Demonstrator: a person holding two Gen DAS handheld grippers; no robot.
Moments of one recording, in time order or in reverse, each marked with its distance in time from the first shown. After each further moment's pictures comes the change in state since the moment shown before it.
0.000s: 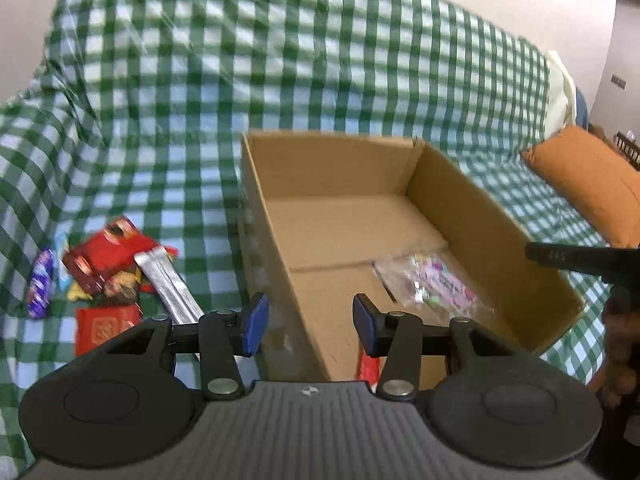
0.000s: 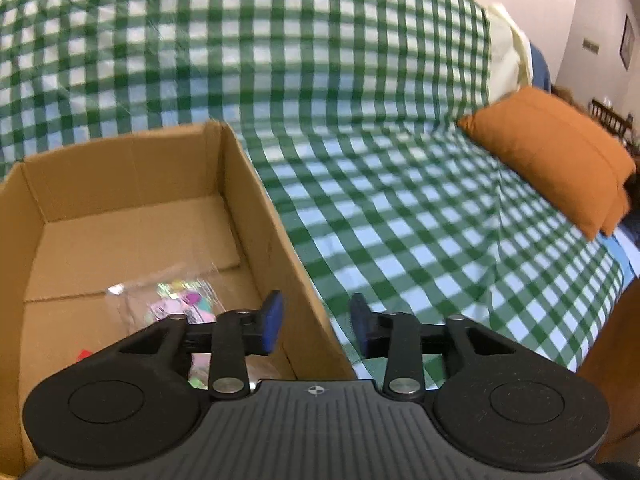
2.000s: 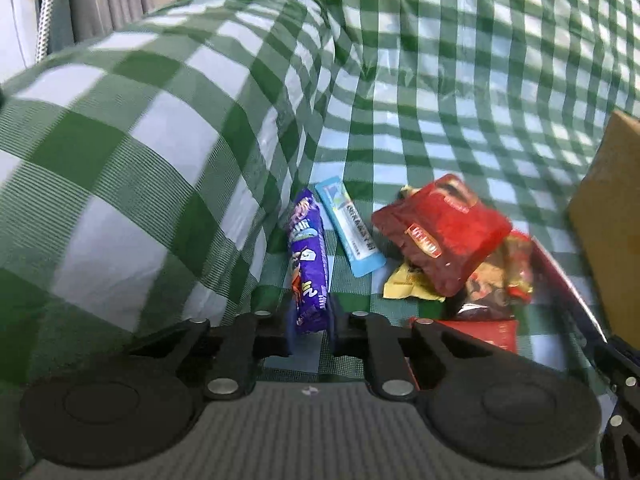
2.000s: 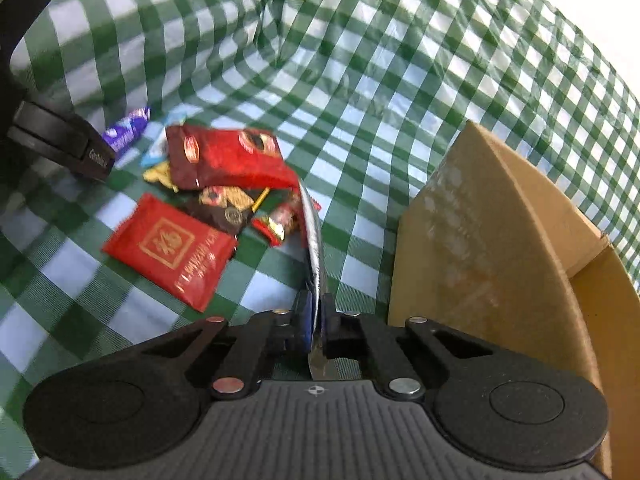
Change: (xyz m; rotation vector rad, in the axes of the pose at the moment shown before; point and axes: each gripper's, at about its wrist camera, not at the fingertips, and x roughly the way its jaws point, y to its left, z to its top) left arm 0.072 0.229 -0.034 -0.176 0.117 0.480; right arm -0.044 0.306 -0.086 -0.562 -0.088 0.379
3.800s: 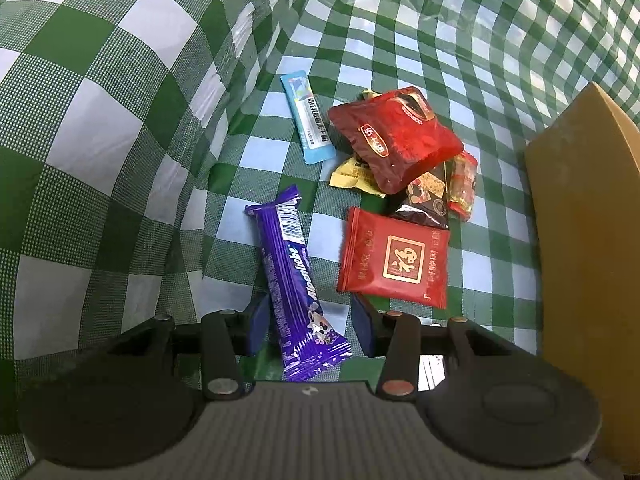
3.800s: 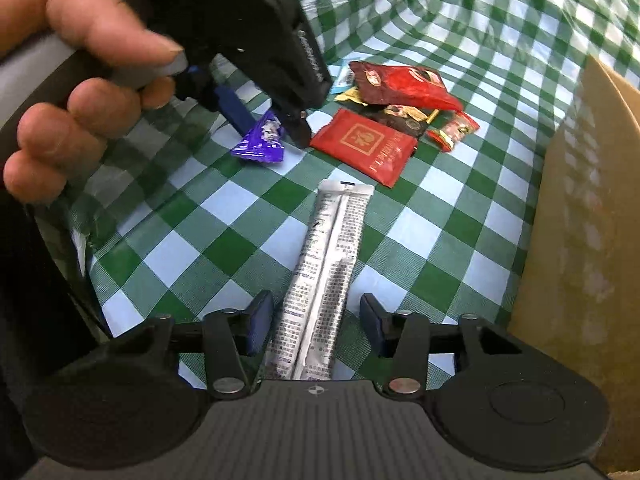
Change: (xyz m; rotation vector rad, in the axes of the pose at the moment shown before) left arm -0.014 0.001 -0.004 -0.099 0.351 -0.144; right arm -0.053 0.027 -0.043 -0.067 0.138 0.503
